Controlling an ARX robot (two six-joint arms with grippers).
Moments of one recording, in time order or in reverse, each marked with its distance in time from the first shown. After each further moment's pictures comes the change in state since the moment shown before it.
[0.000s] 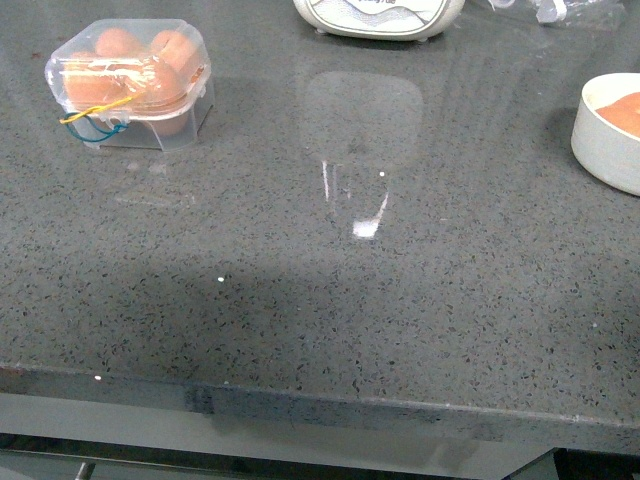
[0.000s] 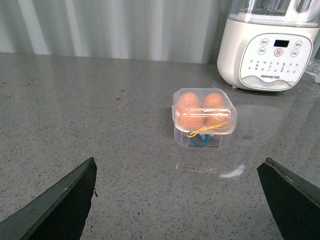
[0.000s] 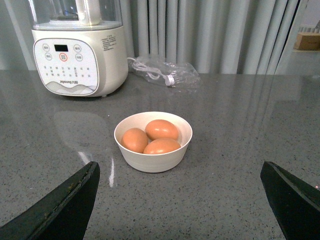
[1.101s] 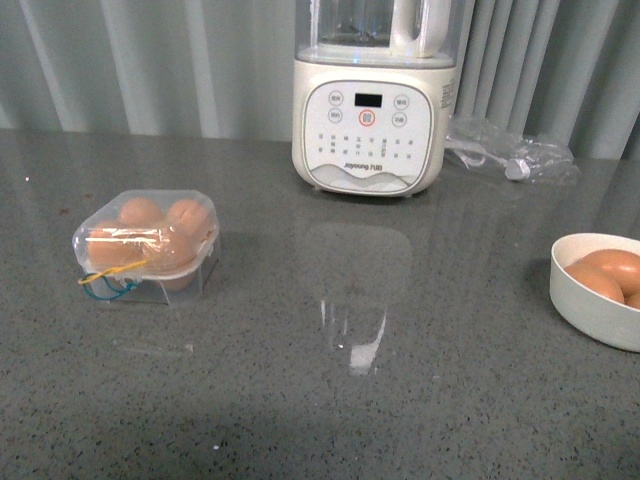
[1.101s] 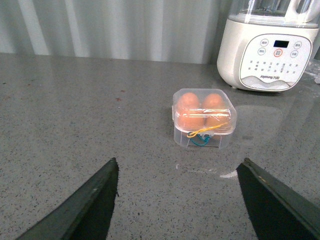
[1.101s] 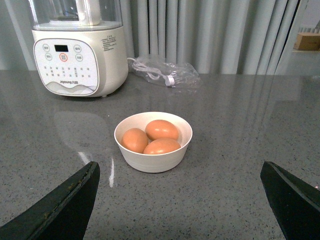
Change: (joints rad) left arm 0.000 0.000 0.000 0.000 0.000 0.000; right arm 0.000 0.000 0.000 0.000 0.000 0.000
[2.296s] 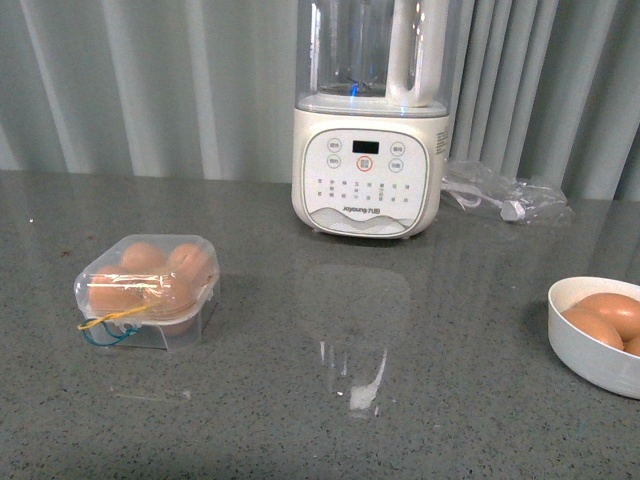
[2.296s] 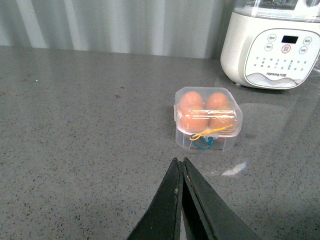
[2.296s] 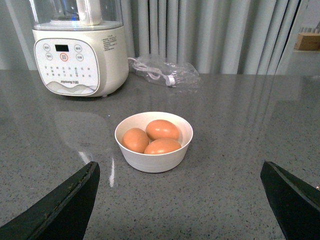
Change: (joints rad) left arm 0.000 0.288 0.020 0.241 0.001 0.000; right arm 0.000 0.000 0.000 0.000 0.000 0.000
